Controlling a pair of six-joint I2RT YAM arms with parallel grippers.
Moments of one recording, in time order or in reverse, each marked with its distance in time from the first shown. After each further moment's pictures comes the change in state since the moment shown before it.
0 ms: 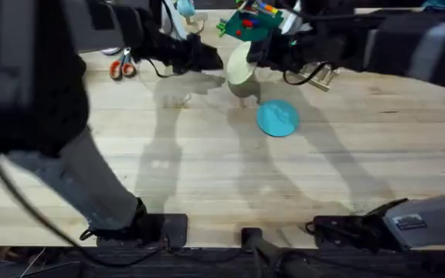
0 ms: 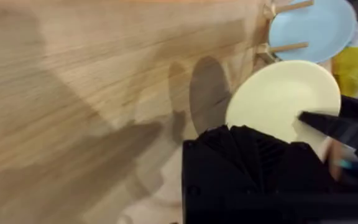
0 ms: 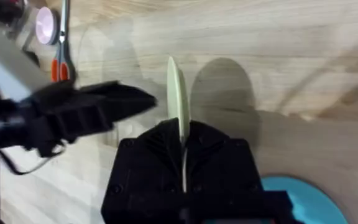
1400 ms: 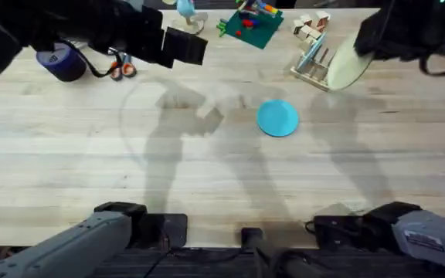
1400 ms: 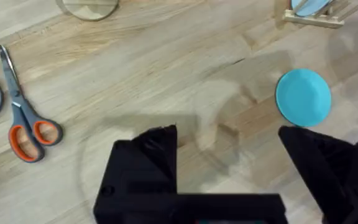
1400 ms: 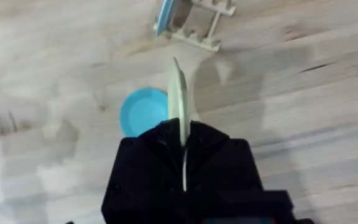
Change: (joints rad) left arm -0.027 -0.704 -0.001 -0.478 -0.505 0.384; right arm -0.065 -0.367 0.409 -1.057 0.485 -0.069
